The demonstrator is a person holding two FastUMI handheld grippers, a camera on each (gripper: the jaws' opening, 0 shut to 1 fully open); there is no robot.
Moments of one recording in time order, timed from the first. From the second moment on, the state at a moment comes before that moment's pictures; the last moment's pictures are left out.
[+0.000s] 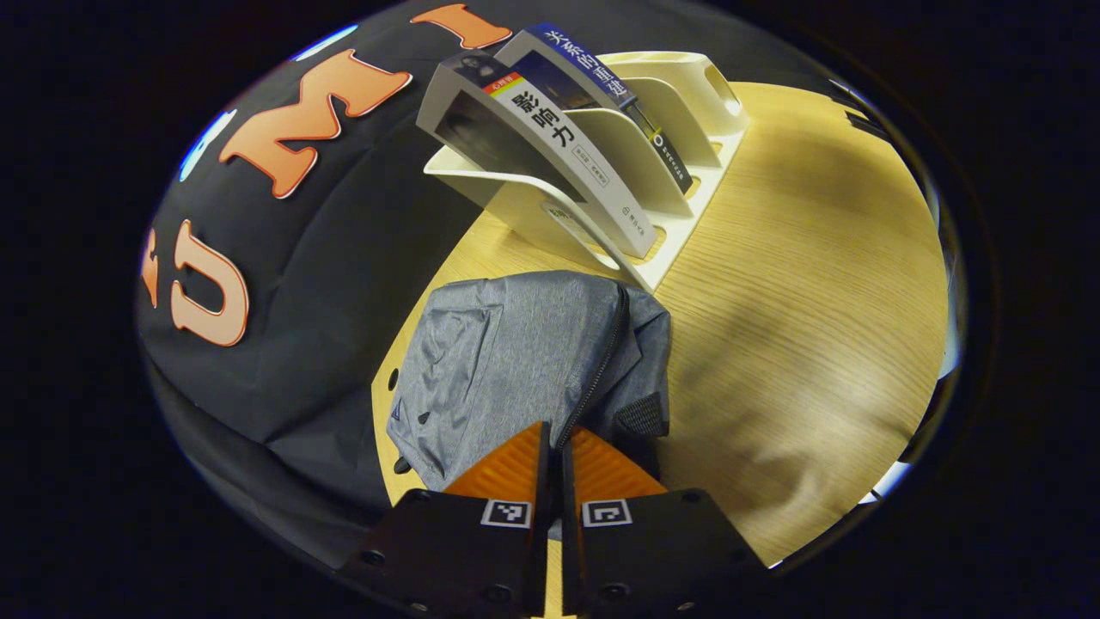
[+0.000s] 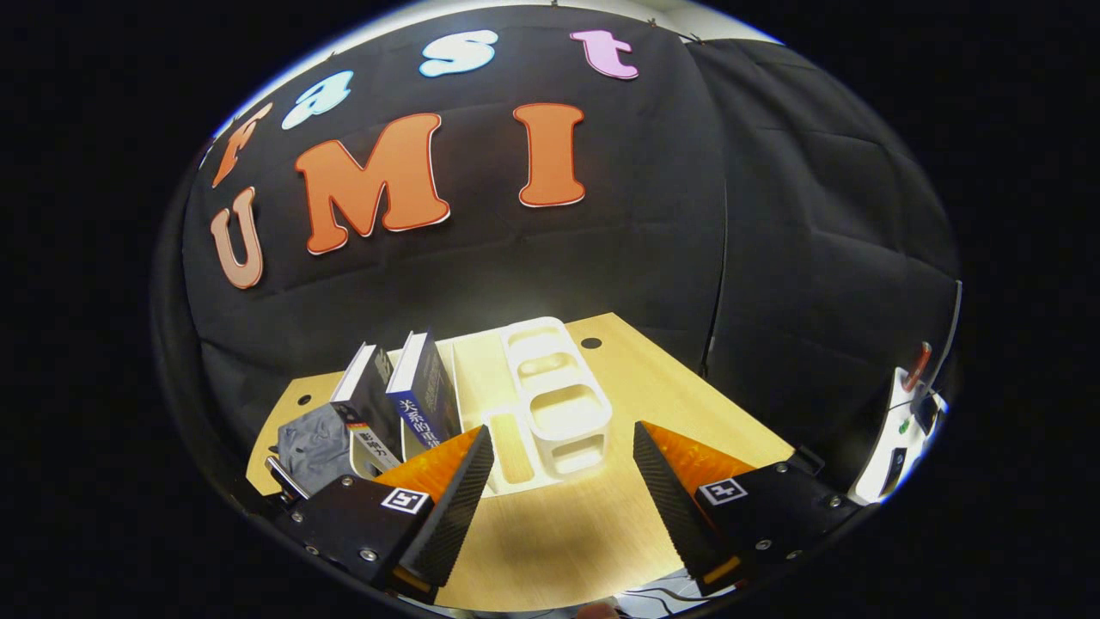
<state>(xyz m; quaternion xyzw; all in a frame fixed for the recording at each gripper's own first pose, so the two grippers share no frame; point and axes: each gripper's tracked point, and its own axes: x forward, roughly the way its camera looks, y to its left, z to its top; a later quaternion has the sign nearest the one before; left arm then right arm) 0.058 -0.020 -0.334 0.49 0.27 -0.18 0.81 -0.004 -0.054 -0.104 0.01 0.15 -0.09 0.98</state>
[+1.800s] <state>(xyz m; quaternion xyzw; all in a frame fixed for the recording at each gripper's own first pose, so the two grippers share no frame) 0.192 0.032 -0.104 0.35 0.25 -0.26 0.87 -0.015 0.093 -0.090 0.01 0.31 0.04 0.95</state>
